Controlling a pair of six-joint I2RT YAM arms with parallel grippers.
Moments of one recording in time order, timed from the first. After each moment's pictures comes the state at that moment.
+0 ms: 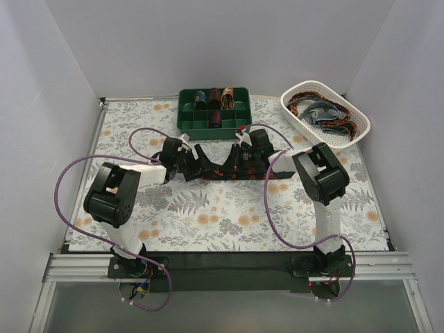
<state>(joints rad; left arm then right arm) -0.35 1.75 0.83 0.19 0.42 -0.77 0.52 2.07 1.13 0.27 -0.68 0.64</state>
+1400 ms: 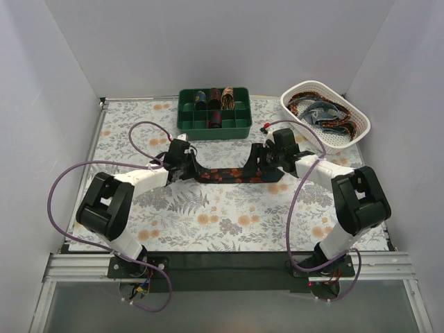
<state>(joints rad) -0.45 1.64 0.84 -0.01 0.01 -0.63 0.42 1.67 0.94 -0.01 -0.45 0.40</state>
